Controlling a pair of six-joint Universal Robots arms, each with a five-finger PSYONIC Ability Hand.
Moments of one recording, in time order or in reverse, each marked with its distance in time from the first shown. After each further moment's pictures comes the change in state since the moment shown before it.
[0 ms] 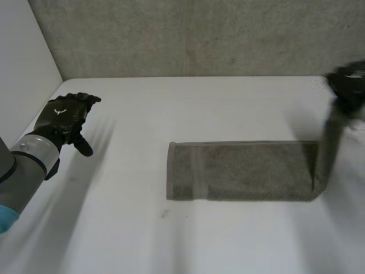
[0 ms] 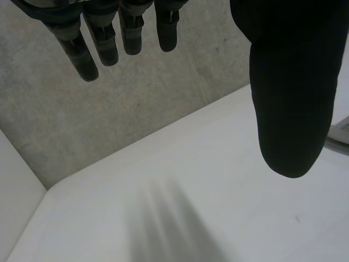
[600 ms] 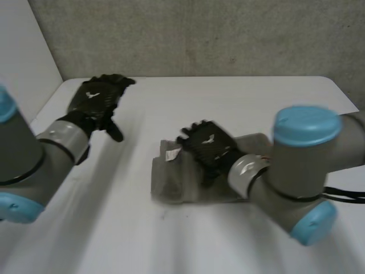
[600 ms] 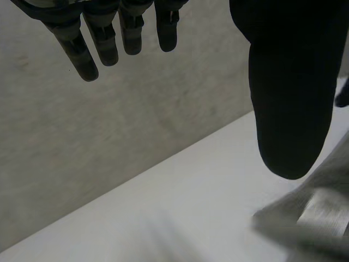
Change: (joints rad) left arm -0.191 -0.061 0.157 0.007 -0.003 -0.064; right arm 0.596 0.103 0.094 -0.004 0.019 0.236; left_hand 0.000 0.000 0.000 0.000 0.000; right_hand -0.738 -0.955 -0.980 -0.965 -0.903
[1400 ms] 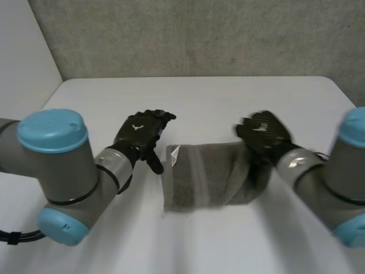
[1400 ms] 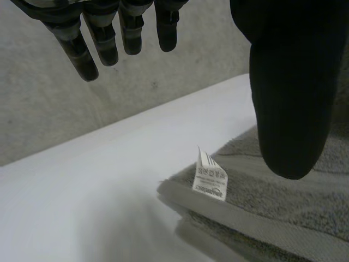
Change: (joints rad) left arm -0.190 -0.155 0.050 -0.057 -0.088 -0.098; right arm -0.180 -0.151 0.219 -0.159 0.029 -0.134; left_hand 0.000 0.000 0.000 0.000 0.000; right_hand 0.738 0.954 0.976 0.965 0.905
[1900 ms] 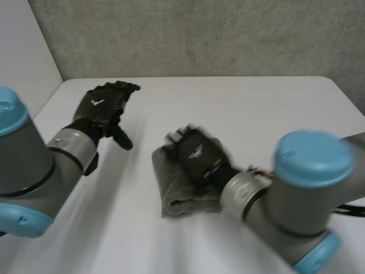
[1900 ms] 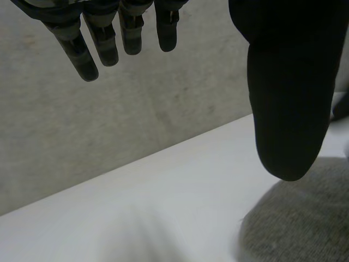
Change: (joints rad) left arm 0.118 0.175 -0.067 0.014 -0.016 -0.003; right arm 0.245 0.039 -0.059 0.010 -0.035 0.058; left_hand 0.000 0.002 0.009 0.004 0.000; right_hand -0.735 -0.942 -0.961 -0.959 -0.901
